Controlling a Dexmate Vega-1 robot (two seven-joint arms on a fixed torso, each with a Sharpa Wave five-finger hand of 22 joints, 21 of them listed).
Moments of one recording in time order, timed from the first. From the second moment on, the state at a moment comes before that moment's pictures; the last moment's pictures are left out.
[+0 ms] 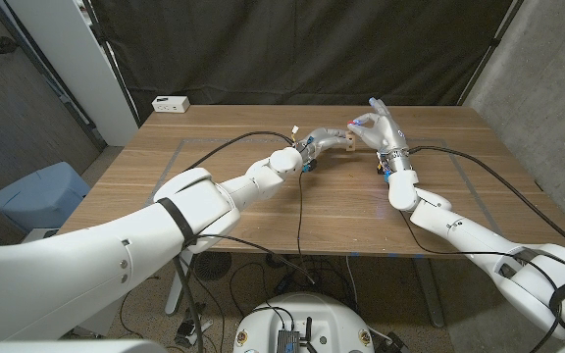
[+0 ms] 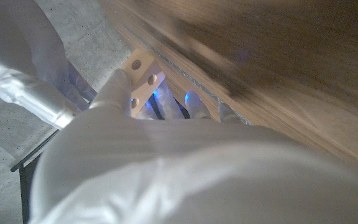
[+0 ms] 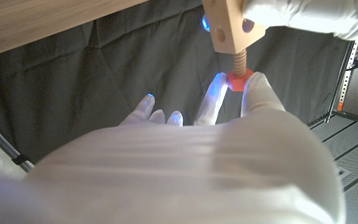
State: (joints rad) left arm 0.19 -0.08 0.90 -0.37 -0.21 -0.38 -0.01; left_hand 0.86 0.07 0.31 -0.15 0.19 0.77 -0.23 0.20 0.20 0.69 -0.21 0.21 0.37 0.34 -0.04 0.20 0.18 0.03 0.16 0.19 0.17; right arm -0.58 -0.51 -0.68 -1.01 -0.30 0.39 -0.75; right_hand 0.82 0.01 0.28 -0.15 0.18 0.82 -0.16 0.63 0.23 0.14 -0.04 0.20 0.19 0.04 -0.02 0.23 0.23 0.23 0.02 0.20 0.17
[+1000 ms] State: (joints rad) left arm 0.18 -0.08 0.91 -0.37 -0.21 -0.38 -0.02; left_hand 0.86 0.07 0.31 -0.15 0.19 0.77 -0.22 0.20 0.20 0.69 -0.21 0.21 0.37 0.34 -0.04 0.20 0.18 0.03 0.16 0.19 0.17; right arm -0.58 -0.50 -0.69 -1.00 -0.29 0.40 -0.74; right_hand 0.82 0.01 0.28 -0.15 0.18 0.82 -0.16 0.63 0.23 0.14 -0.04 0.20 0.19 0.04 -0.02 0.23 0.23 0.23 0.02 0.20 0.17
